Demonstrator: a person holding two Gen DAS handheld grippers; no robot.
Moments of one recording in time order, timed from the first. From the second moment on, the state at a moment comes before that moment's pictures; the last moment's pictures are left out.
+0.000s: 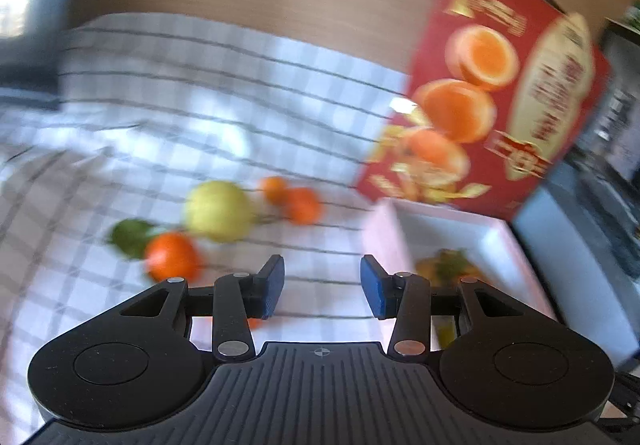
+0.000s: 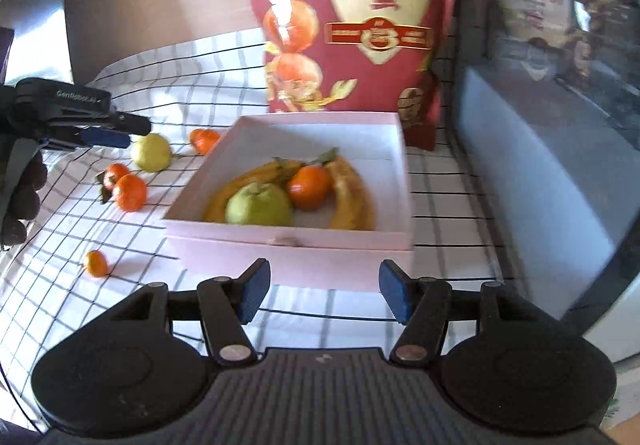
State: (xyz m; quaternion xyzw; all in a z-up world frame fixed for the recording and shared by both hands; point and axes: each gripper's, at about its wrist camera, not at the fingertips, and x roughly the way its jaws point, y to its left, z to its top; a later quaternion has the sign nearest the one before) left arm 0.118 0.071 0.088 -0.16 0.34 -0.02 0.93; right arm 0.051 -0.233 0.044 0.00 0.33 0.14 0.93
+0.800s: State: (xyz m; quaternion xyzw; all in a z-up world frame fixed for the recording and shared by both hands) left arm 0.089 0.099 0.049 -0.16 0.38 -0.02 0.91; right arm 0.022 -0.128 0.024 -0.09 0.35 0.24 0.90
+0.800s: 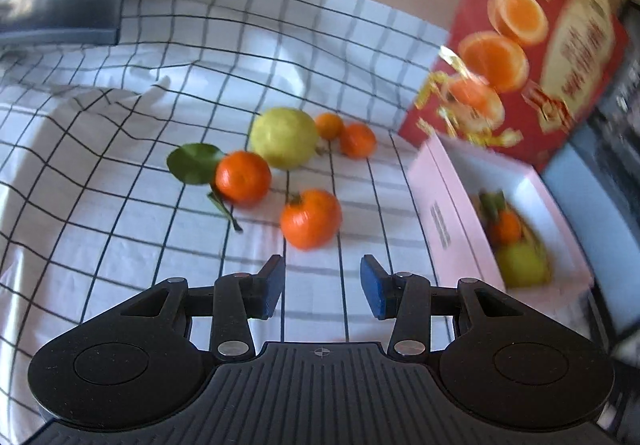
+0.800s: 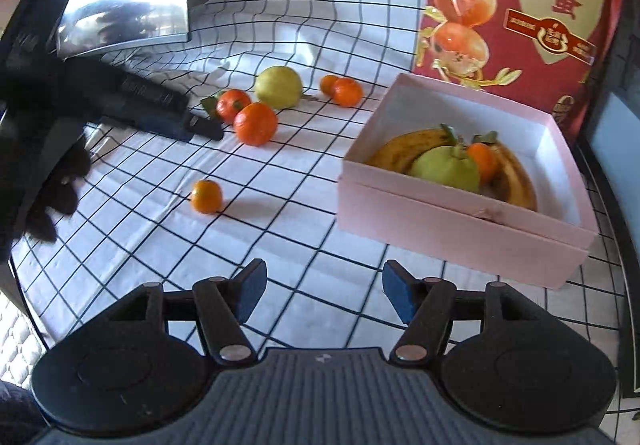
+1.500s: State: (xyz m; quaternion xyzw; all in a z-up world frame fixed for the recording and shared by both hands) left arm 0.146 0.119 0.052 -0.15 0.33 0.03 0.93; right arm 0.020 -0.145 0.011 -0.07 0.38 0.20 0.90
